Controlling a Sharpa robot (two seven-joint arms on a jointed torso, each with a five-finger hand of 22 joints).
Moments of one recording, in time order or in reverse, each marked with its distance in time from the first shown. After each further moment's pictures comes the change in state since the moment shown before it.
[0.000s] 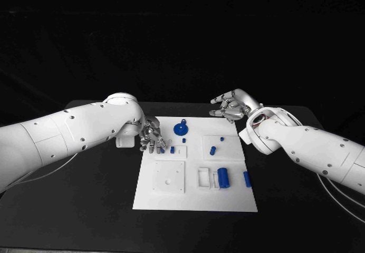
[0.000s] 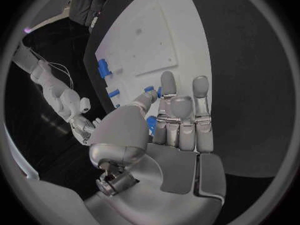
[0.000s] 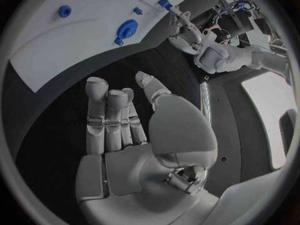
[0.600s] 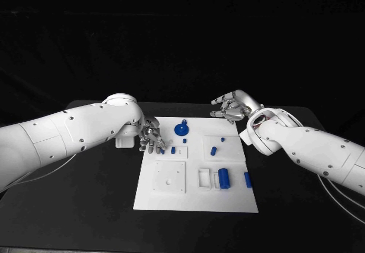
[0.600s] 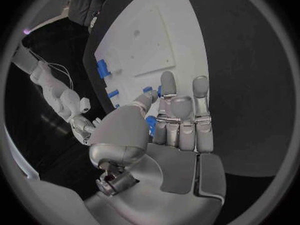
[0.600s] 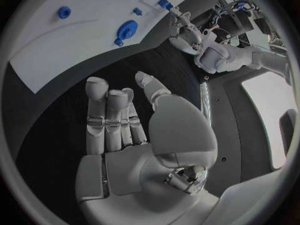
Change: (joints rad) left arm 0.000 -0.012 -0.001 0.009 -0.009 -0.010 0.000; left_hand 0.000 0.000 0.008 -0.008 -0.004 0.000 0.000 0.000 0.000 0.000 0.000 0.000 0.001 -0.004 0.000 0.004 0.000 0.000 0.000 0.000 0.000 0.000; right arm -0.002 0.002 0.000 -0.002 0.000 0.002 0.000; right_hand 0.000 0.000 0.006 -0.006 0.000 0.000 0.000 0.000 0.000 0.000 0.000 0.000 0.000 0.000 0.000 0.000 0.001 0.000 0.000 0.000 0.000 0.000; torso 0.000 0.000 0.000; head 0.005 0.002
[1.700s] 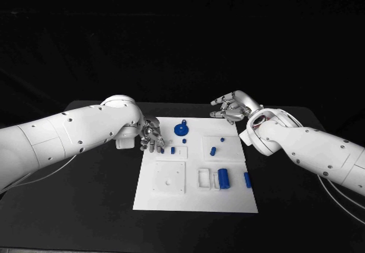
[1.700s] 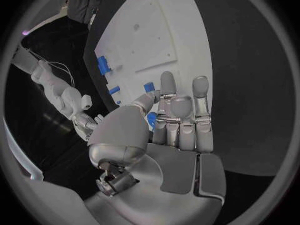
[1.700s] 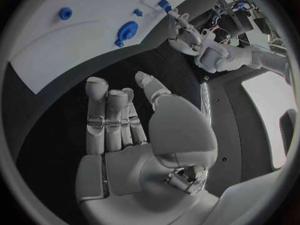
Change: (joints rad) left arm -0.004 -0.013 -0.001 0.010 -0.006 -0.052 0.033; left_hand 0.010 -0.009 0.090 -0.069 0.028 0.002 0.002 -0.006 -0.013 -0.003 -0.003 0.012 0.002 0.000 -0.003 0.000 0.002 0.000 0.000 0.000 0.000 0.000; right arm -0.001 0.000 0.000 -0.001 0.000 0.005 0.000; right_hand 0.000 0.000 0.000 0.000 0.000 0.000 0.000 0.000 0.000 0.000 0.000 0.000 0.000 0.000 0.000 0.000 0.000 0.000 0.000 0.000 0.000 0.000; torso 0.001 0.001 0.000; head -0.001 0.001
